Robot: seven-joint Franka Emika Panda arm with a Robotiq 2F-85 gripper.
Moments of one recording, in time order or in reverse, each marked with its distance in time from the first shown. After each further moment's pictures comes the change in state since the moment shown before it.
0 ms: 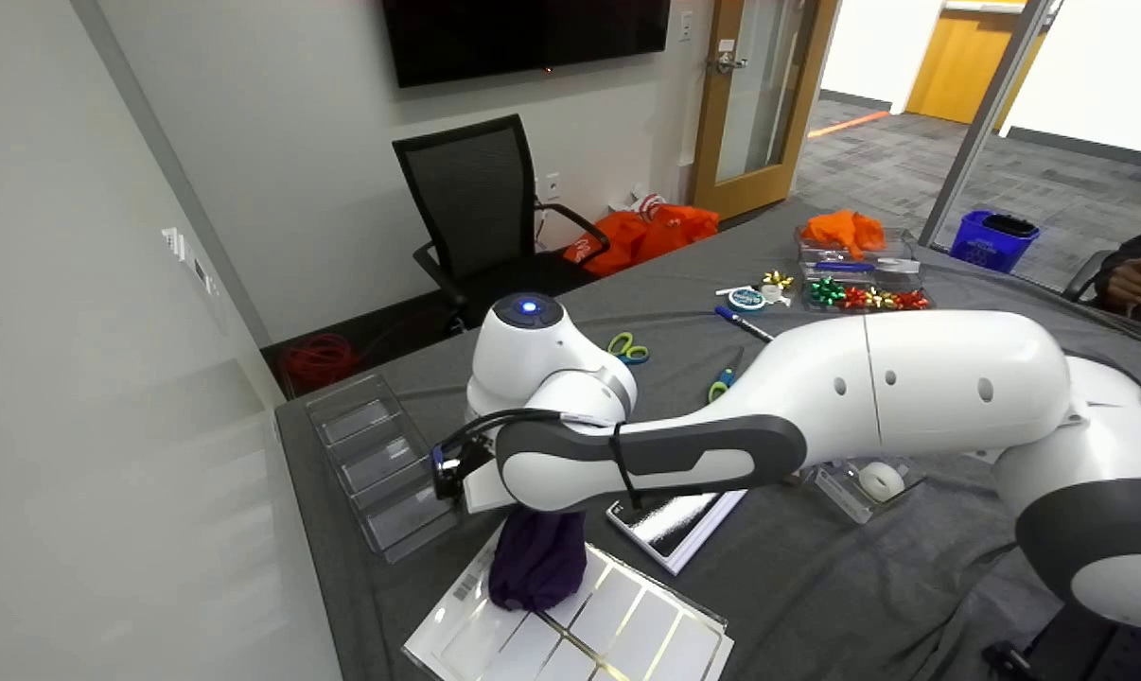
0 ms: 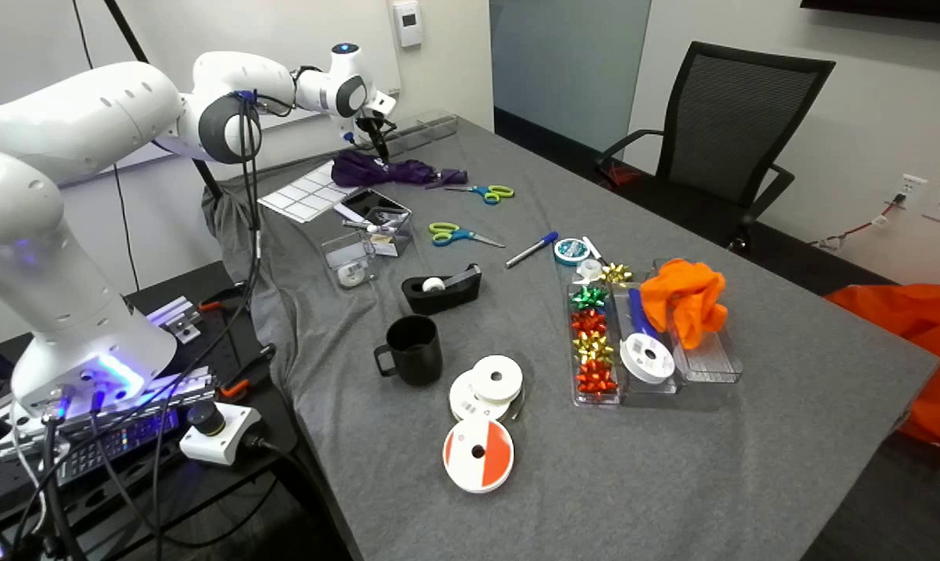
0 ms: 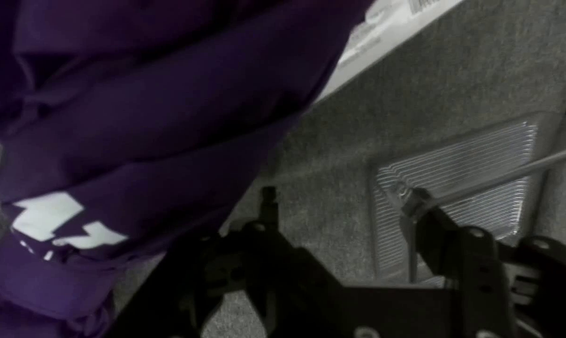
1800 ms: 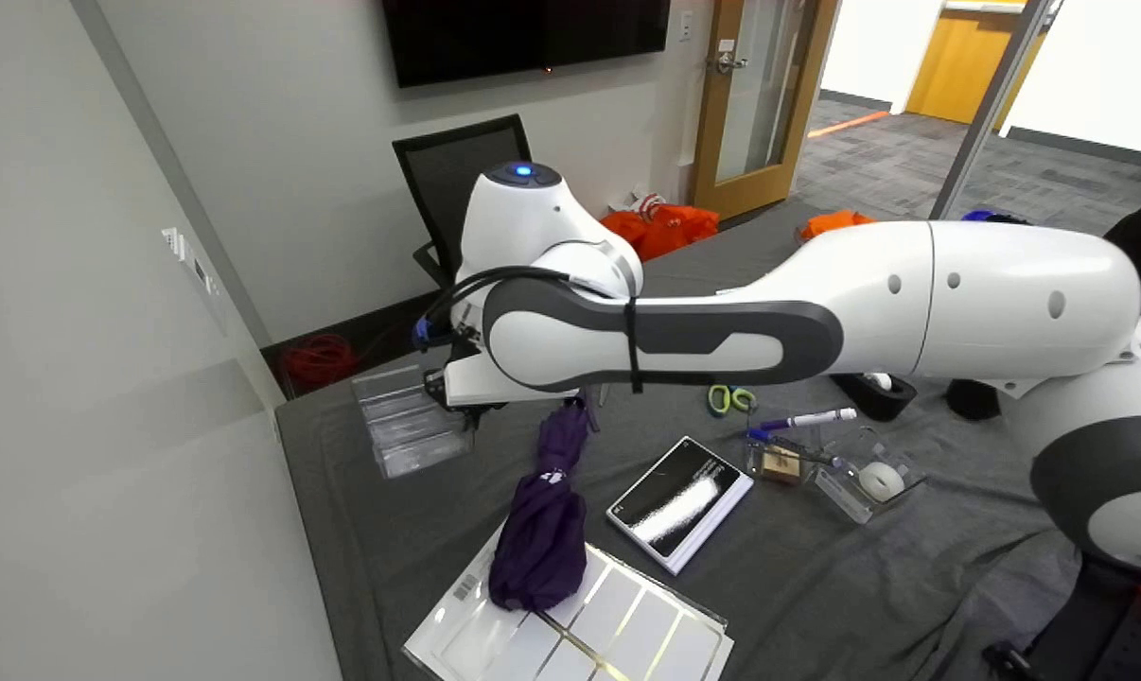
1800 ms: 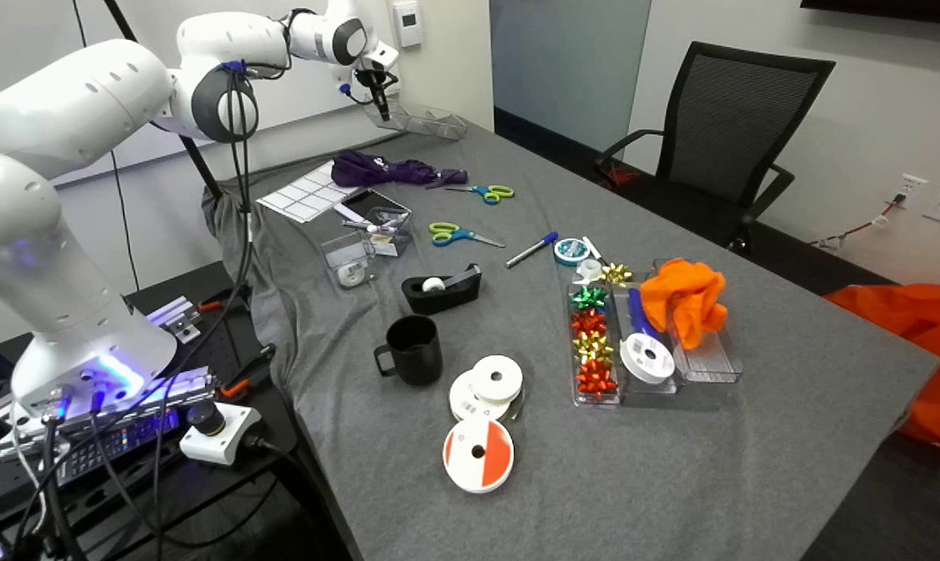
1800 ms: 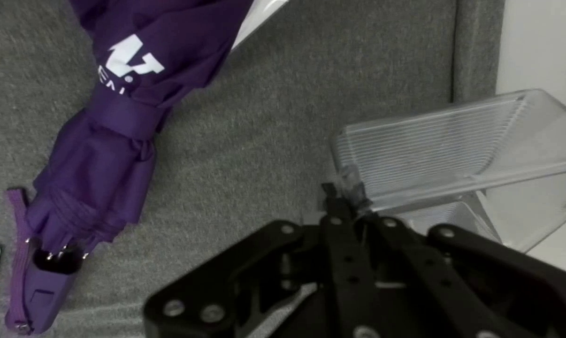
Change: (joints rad) arm -0.036 -0.124 -0.009 0.092 0.000 -0.214 0.071
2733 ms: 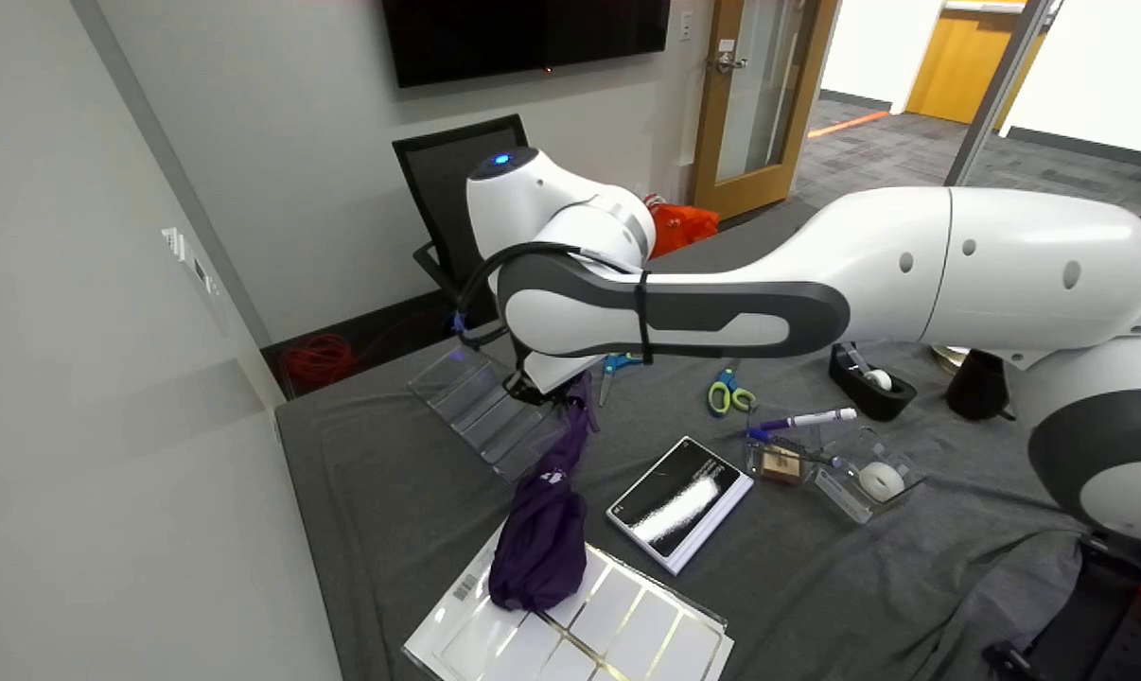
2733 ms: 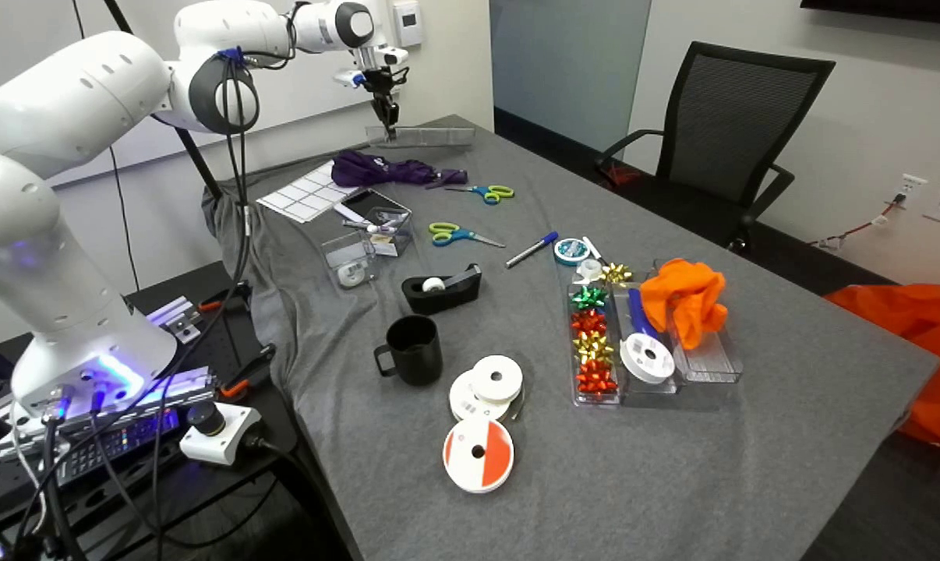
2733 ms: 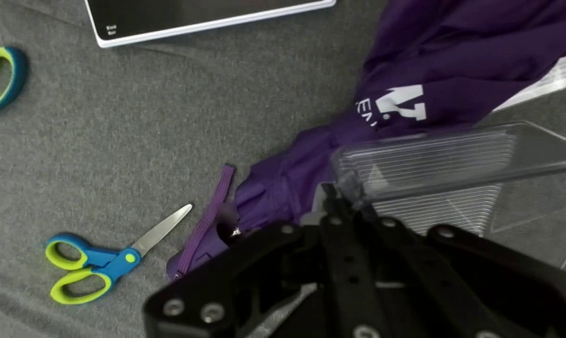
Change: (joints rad) arm -0.025 -0.040 -0.054 0.004 -0.146 -0.392 -0.297
